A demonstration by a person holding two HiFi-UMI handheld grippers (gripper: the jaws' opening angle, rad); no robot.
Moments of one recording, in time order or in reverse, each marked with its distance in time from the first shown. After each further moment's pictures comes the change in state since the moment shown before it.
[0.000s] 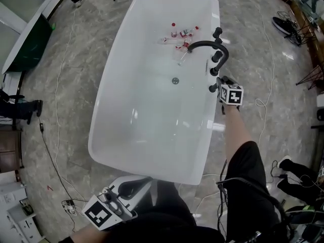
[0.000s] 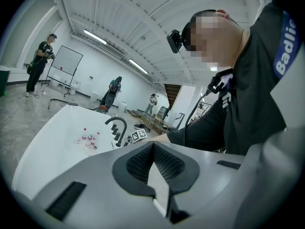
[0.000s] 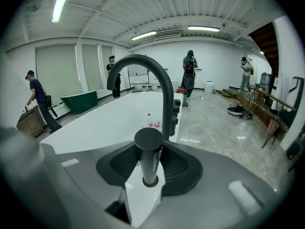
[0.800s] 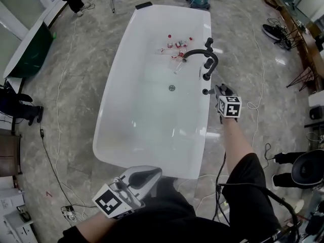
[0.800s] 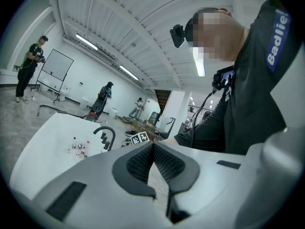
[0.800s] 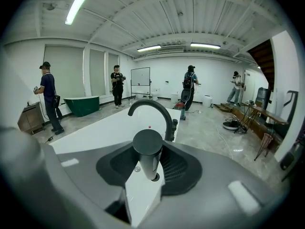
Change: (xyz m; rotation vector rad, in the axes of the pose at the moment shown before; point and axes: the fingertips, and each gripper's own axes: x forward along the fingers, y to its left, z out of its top) left arm -0.031 -0.055 0.025 0.053 -0.067 -0.103; right arm -0.137 0.042 0.043 -0.067 -0.124 -0.034
